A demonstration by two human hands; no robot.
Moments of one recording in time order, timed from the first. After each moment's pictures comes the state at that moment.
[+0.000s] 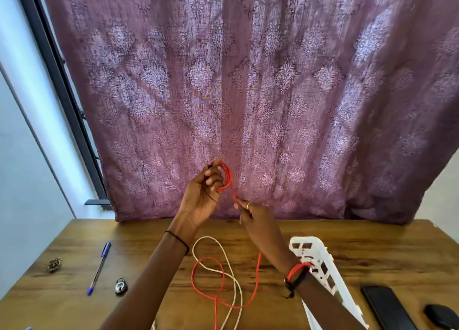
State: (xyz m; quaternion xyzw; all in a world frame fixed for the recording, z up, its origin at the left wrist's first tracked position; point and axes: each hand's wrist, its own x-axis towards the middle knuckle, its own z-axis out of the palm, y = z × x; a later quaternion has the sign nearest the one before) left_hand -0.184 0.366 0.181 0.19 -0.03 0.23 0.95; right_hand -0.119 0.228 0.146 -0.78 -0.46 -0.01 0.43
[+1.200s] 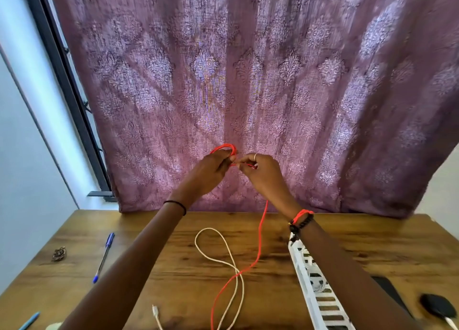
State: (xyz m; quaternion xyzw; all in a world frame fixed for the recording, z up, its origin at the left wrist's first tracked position) left_hand -0.185 0.386 0.202 0.91 0.05 0.33 0.24; right_hand -0.100 0.251 0.220 -0.75 -0.44 -0.01 0.48
